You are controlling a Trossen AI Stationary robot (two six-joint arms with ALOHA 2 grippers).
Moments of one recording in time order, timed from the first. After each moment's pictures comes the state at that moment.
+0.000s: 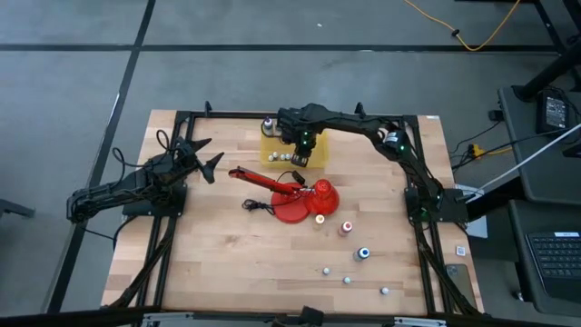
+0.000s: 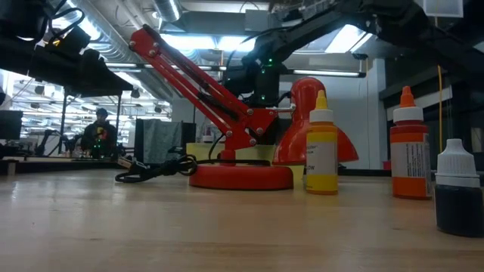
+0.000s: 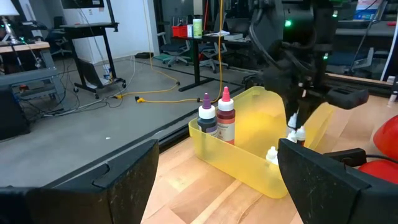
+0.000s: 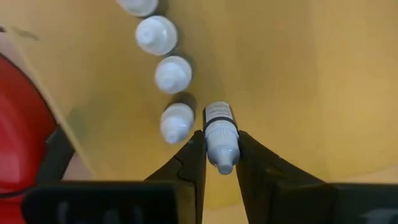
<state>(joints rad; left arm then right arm) 0.30 0.00 0.08 -0.18 -0.48 -0.04 -0.41 2.34 2.02 -1.17 -0.03 -0.11</state>
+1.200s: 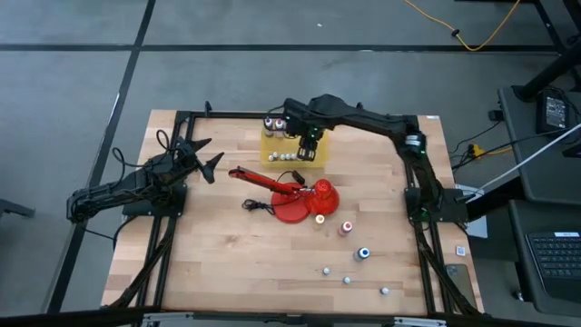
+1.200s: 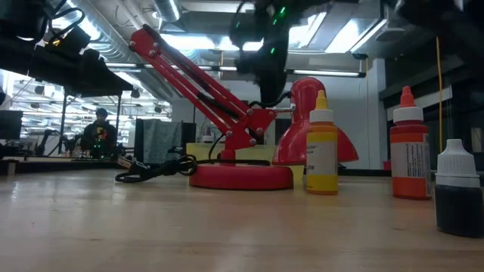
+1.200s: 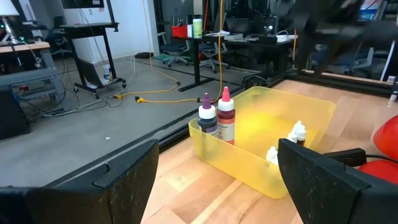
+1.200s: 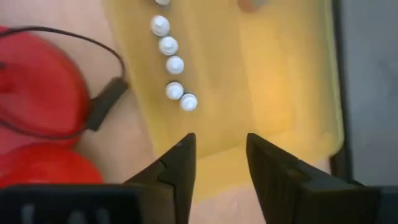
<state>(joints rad) 0.30 0.00 0.08 -0.18 -0.48 -0.04 -0.35 2.15 2.10 -1.30 0.14 -0.14</state>
